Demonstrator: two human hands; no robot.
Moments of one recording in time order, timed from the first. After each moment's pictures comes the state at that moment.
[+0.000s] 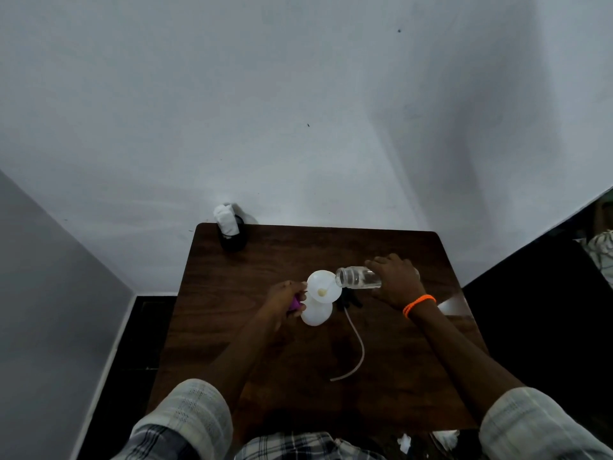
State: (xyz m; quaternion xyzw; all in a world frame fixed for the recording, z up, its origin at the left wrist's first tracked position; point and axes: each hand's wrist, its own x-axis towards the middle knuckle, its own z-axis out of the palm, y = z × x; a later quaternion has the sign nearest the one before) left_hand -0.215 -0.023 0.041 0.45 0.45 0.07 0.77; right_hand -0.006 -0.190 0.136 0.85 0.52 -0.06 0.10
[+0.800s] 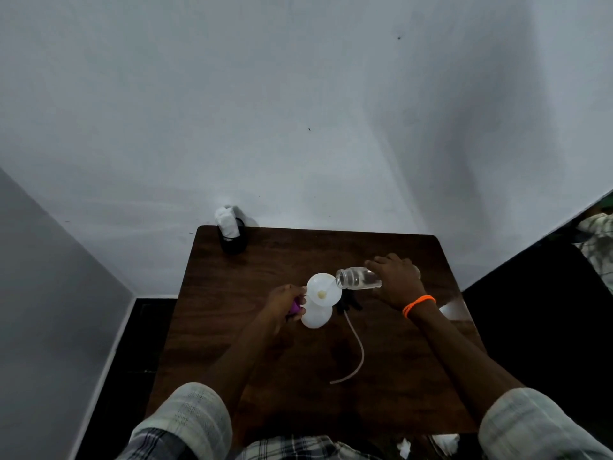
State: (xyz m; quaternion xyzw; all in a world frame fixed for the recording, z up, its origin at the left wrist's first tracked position) left_hand -0.216 -0.026 0.047 0.44 0.46 0.07 0.76; right_hand -0.003 -0.190 0.136 0.85 0.52 -0.02 0.08
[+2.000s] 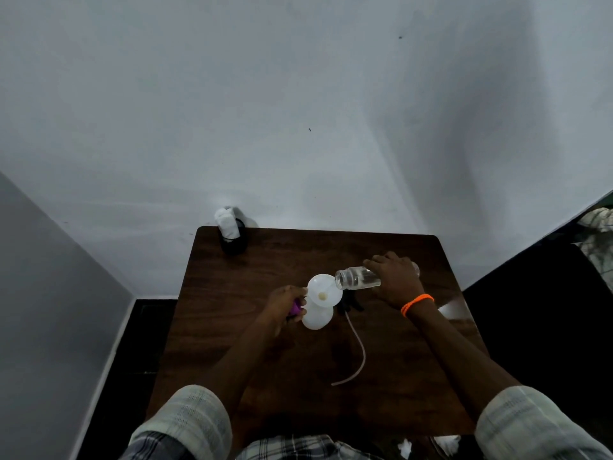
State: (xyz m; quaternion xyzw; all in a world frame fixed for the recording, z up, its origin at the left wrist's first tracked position) left_hand -0.217 -0.026 0.049 0.45 0.46 0.06 0.76; right_hand 0.000 -0.184 0.132 0.84 0.53 -0.02 0.09
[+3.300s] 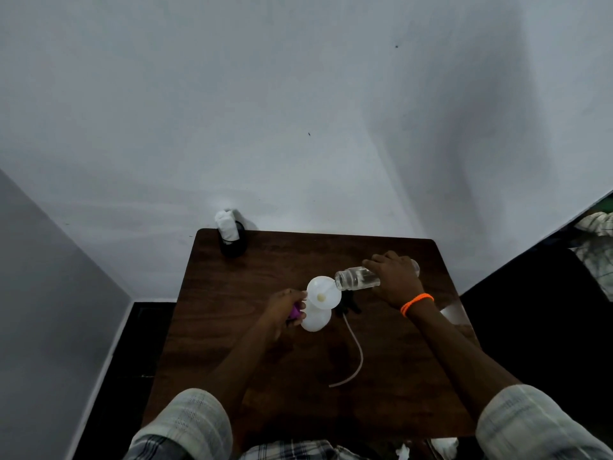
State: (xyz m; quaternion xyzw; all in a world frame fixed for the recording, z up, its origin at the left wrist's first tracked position) left_hand -0.219 -0.030 0.041 0.42 0.46 0.07 0.78; right_hand -0.002 -0.185 0.144 0.84 0.53 -0.01 0.09
